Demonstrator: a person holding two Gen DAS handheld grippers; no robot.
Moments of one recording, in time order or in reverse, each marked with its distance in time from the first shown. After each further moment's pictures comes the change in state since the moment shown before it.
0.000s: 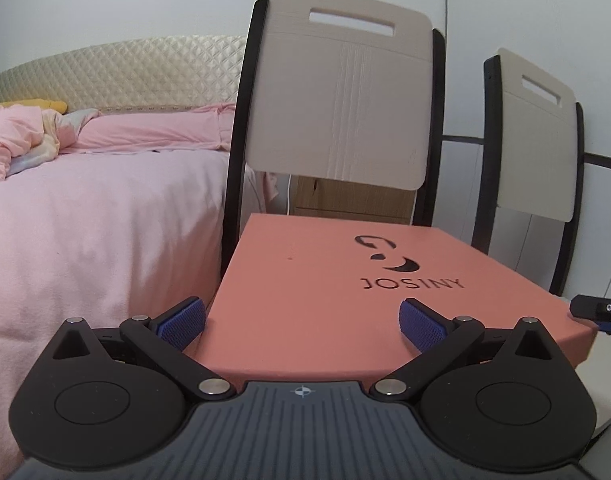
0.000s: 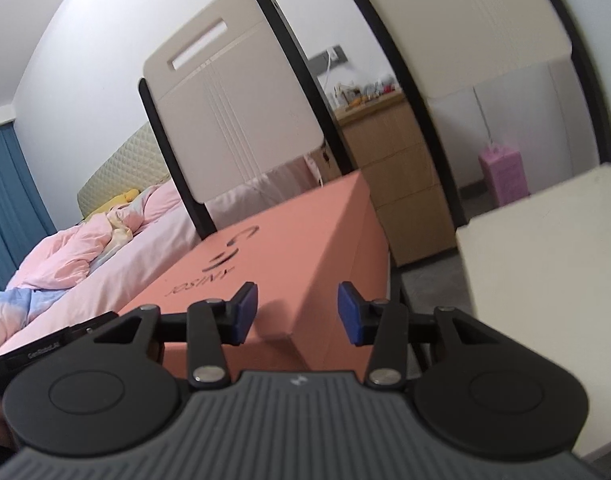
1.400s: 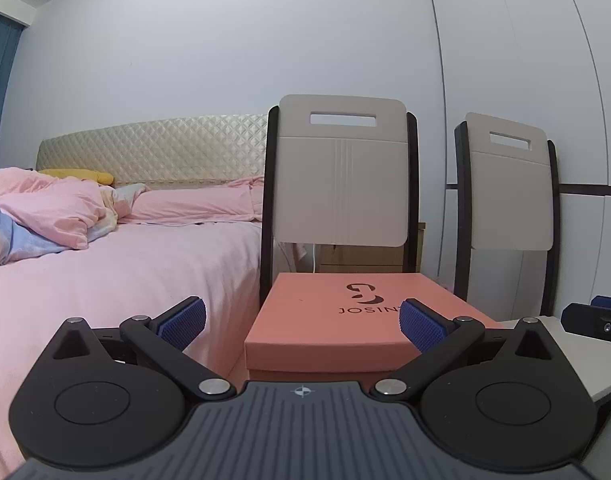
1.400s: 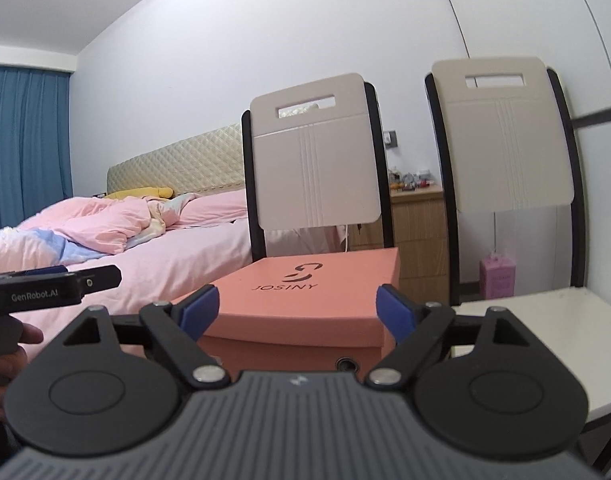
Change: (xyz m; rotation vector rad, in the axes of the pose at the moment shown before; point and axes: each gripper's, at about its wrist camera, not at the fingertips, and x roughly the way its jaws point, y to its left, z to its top) left arm -0.160 -0.047 -0.004 0.068 -0.164 0.127; right arm -0.144 0.103 -0.036 -0.322 -0.162 -0.003
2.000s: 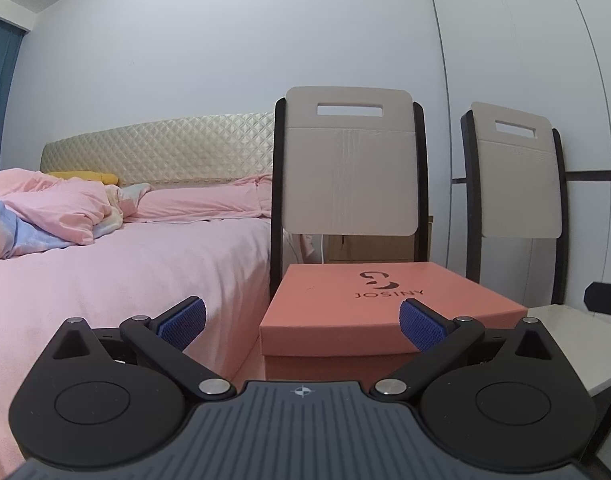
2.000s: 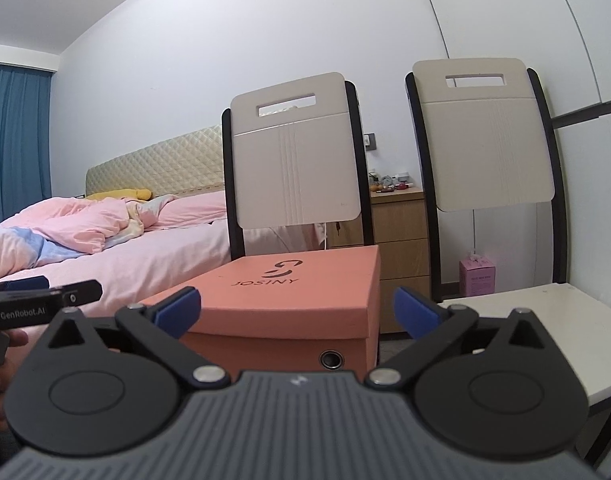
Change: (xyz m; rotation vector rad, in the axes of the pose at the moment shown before) left arm 0.006 0.008 -0.023 0.019 -0.008 0.023; right arm 0.006 0.001 -0.013 0.009 -0.008 -0.066
